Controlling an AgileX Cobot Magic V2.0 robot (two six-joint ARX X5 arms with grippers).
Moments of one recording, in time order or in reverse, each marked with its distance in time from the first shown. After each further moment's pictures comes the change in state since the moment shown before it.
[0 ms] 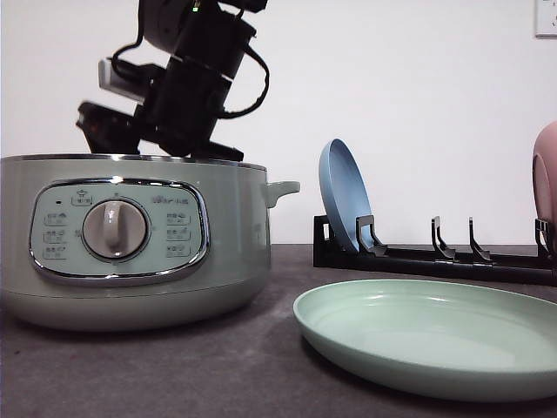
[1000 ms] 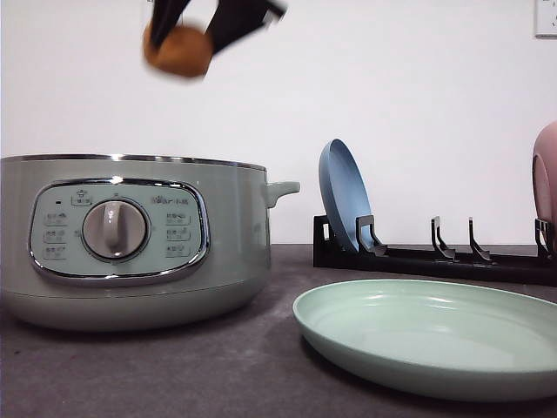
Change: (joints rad) left_arx 0.000 -0.014 0.000 0.000 0.000 0.000; right_arx -0.048 -0.373 0.019 -0.074 -0.003 -0.001
